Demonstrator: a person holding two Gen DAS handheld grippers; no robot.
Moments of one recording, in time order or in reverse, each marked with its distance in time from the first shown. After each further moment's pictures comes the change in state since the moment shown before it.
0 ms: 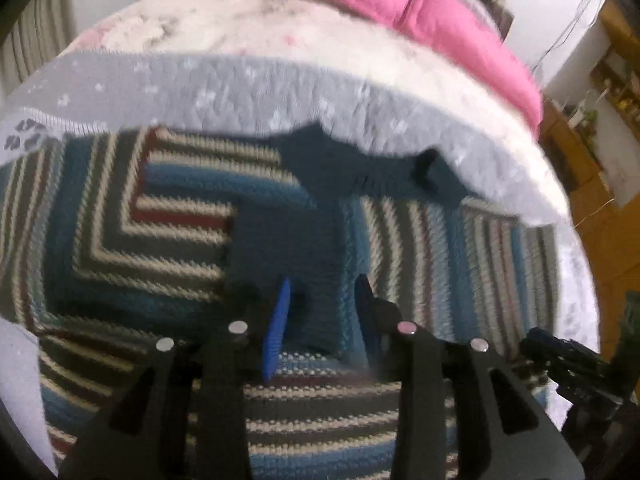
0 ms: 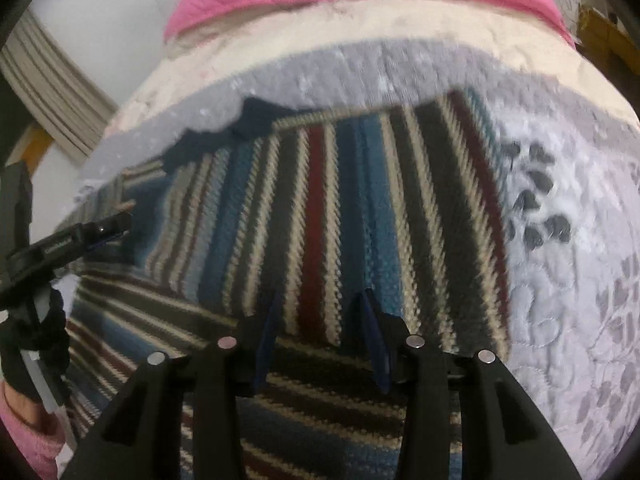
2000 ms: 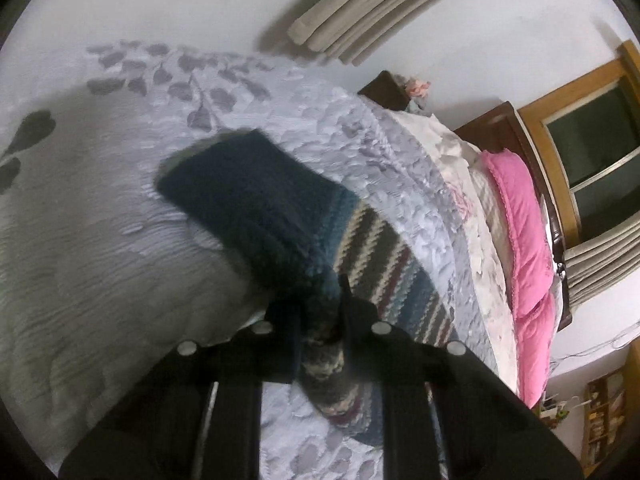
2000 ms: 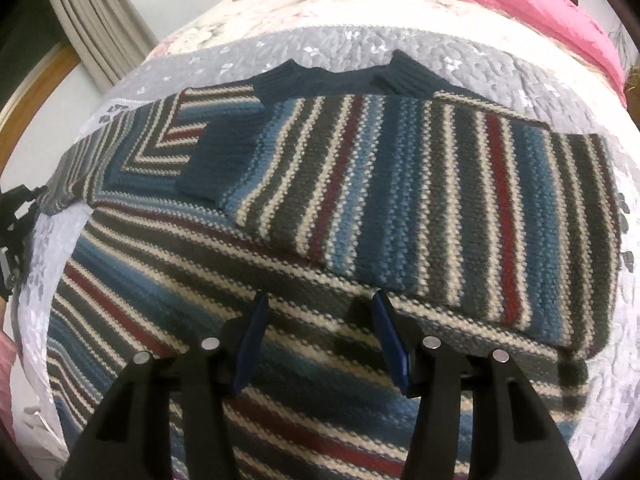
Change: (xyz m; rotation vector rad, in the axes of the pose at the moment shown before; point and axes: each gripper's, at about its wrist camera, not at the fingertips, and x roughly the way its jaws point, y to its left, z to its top) left arm -0.170 0.459 -0.055 -0.865 -0.449 -0.009; right arm 0.023 0.123 -0.028 -0.223 0.051 -0.028
